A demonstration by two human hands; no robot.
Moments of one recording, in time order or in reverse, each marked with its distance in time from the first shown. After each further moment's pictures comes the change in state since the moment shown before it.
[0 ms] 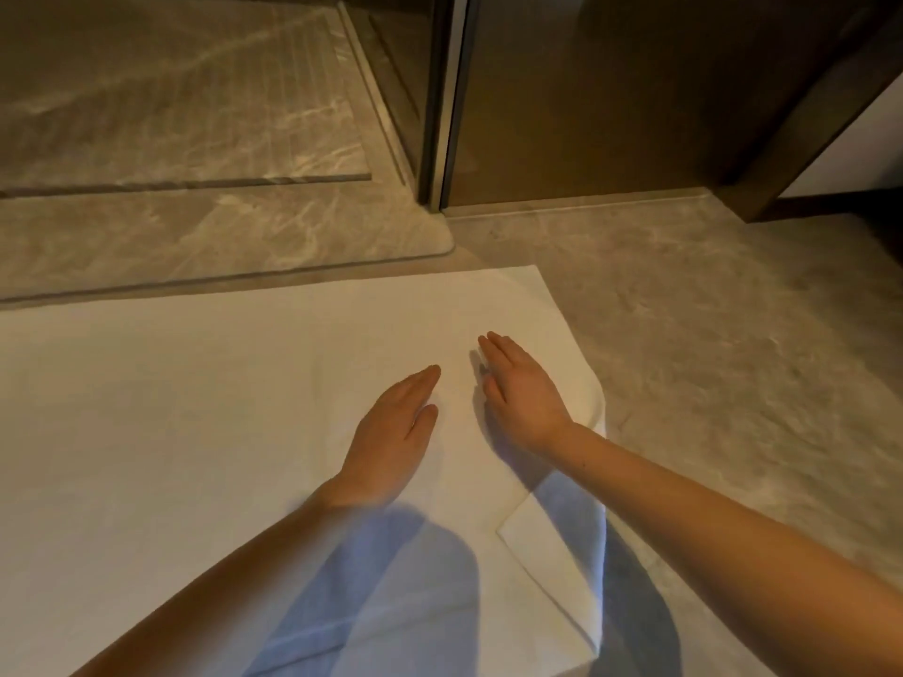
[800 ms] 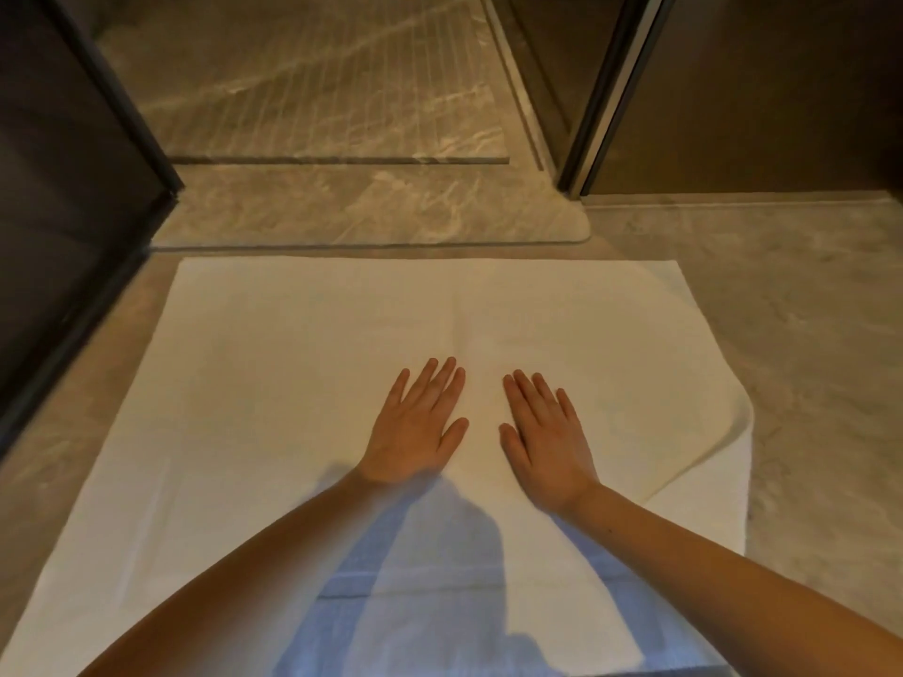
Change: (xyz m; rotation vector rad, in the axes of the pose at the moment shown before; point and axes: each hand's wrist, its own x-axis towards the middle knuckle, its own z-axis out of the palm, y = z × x) left_hand -0.064 -0.099 -0.078 0.845 -0.003 0.067; right_hand -0.040 -0.101 0.091 -0.169 -0.150 -0.144
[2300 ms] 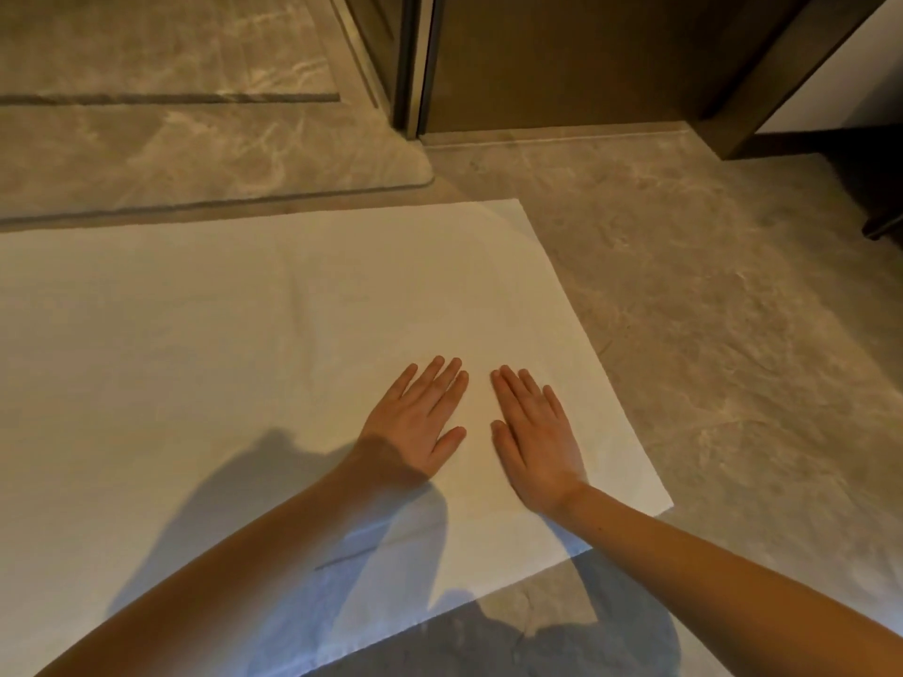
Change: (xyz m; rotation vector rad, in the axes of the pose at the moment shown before) left_hand 0.030 0.140 0.018 -0.063 -0.068 0.416; right_hand -0.117 0.102 -0.009 0.035 0.043 0.242
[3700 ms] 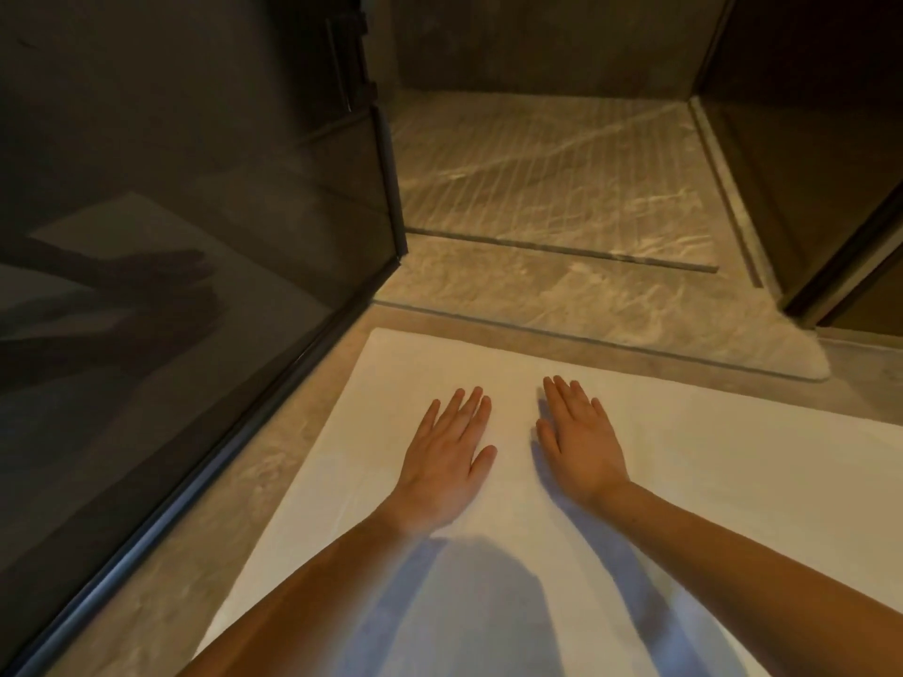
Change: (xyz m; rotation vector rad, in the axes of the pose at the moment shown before) left_hand -0.182 -0.231 -0.064 0.036 0.197 -0.790; right_hand 0.215 -0.302 0.021 0.051 -0.018 -0.456
